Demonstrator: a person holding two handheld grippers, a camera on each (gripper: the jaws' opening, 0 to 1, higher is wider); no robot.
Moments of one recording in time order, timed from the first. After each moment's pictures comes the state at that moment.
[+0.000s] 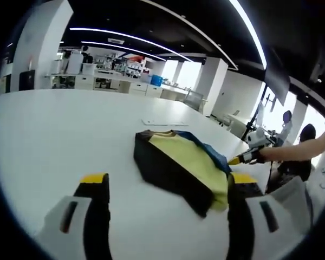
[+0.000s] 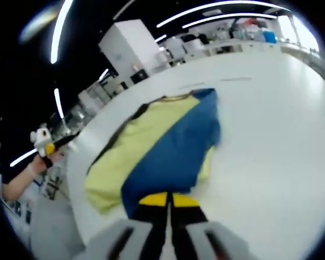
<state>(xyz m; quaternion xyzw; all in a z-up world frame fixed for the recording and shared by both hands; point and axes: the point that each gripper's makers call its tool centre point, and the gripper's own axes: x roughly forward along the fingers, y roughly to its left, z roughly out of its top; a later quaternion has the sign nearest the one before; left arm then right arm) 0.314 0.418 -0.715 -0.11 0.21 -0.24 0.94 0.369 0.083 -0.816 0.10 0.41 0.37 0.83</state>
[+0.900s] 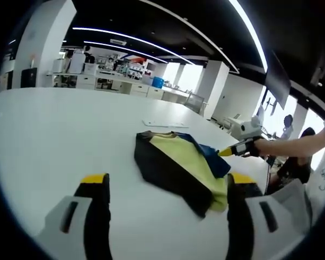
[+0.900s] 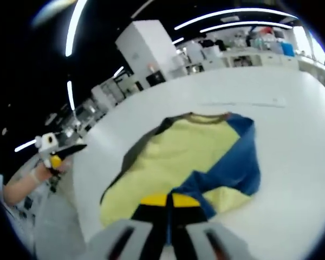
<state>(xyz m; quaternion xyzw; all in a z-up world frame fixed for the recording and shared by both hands) 0.309 0.428 -0.716 -0.12 0.20 -0.23 0.94 0.403 0.161 -0.789 0.07 0.39 0.41 0.82</state>
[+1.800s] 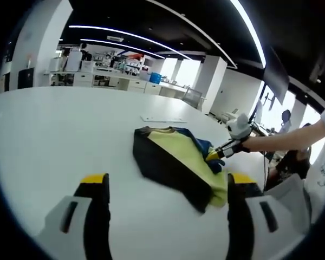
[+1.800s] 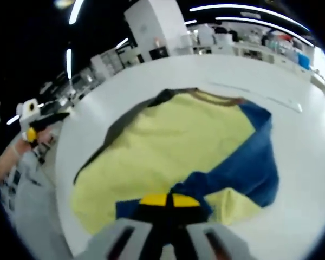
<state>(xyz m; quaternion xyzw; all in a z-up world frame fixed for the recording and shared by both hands) 0.306 0.420 -0.723 -0.10 0.23 -0.25 0.94 0.404 0.173 -0.834 -0.05 0.43 0.41 0.80</state>
